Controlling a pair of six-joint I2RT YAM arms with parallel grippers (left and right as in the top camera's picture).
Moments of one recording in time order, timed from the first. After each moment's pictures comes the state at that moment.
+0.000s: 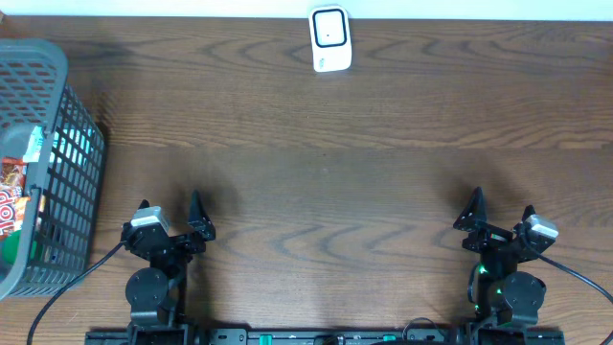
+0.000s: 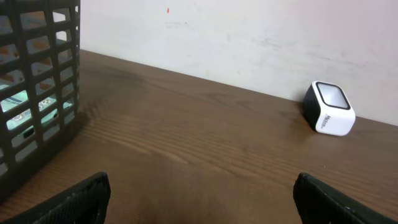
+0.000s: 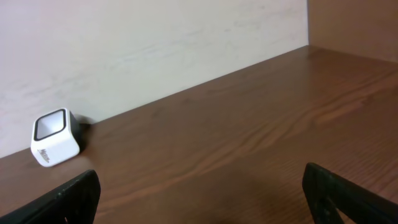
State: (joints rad) left arm 0.01 0.01 0.03 -0.14 -0.08 -0.22; right arm -0.09 0.01 0.01 -0.06 0.15 0.28
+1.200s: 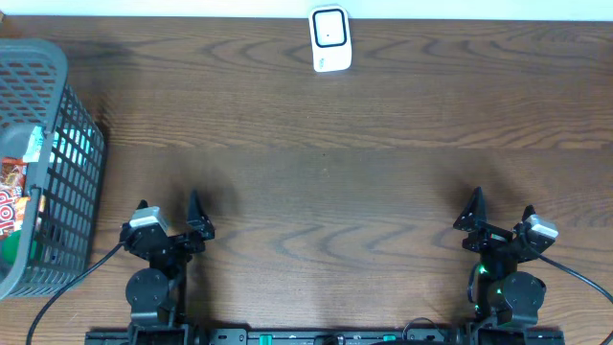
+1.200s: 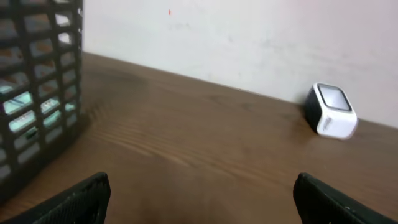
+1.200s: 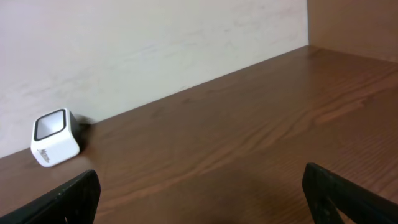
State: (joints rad) left arm 0.01 0.01 0.02 -0.10 -0.10 -0.22; right arm -0.09 0.01 0.01 -0.06 0.15 0.28
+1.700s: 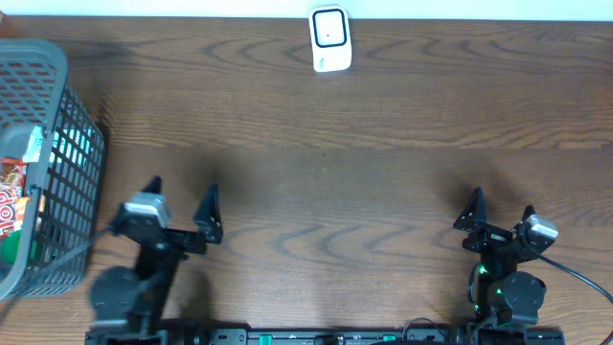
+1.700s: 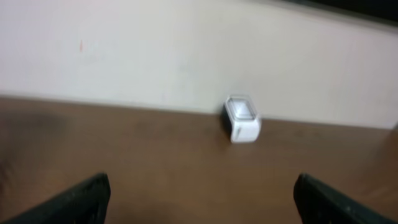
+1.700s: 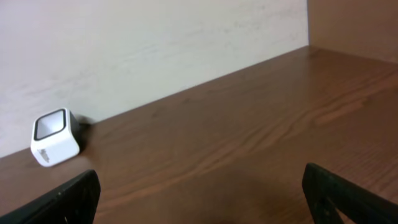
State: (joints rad) left arm 0.01 0.26 0.48 -0.26 0.23 -0.19; right arm -0.09 0.01 0.01 -0.06 0.15 0.28
